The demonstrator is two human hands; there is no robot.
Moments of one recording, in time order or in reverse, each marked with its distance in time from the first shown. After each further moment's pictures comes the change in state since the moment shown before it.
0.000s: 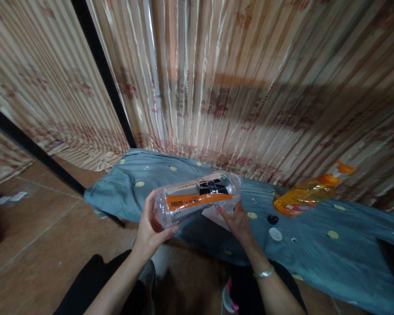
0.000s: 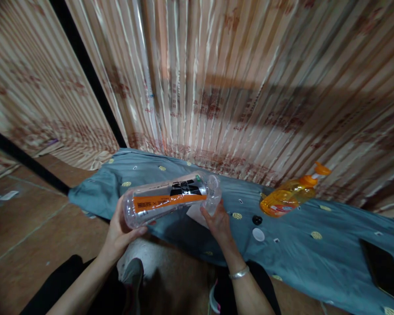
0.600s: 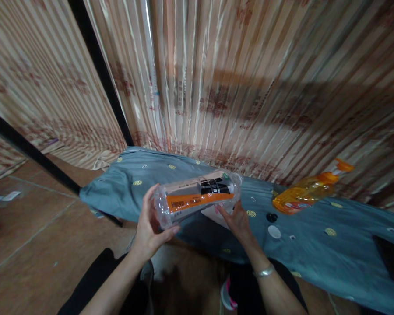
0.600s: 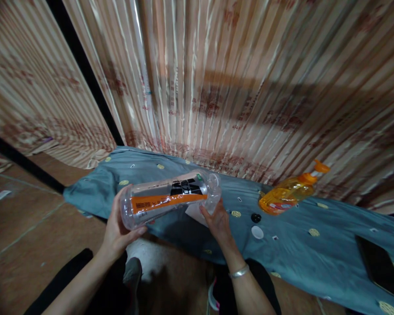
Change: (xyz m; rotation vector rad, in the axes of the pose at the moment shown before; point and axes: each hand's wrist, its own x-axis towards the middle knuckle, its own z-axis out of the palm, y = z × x) left_hand 0.003 0.003 0.004 0.108 -0.007 0.177; right_hand -0.001 0.007 0.002 -0.008 0.024 -0.009
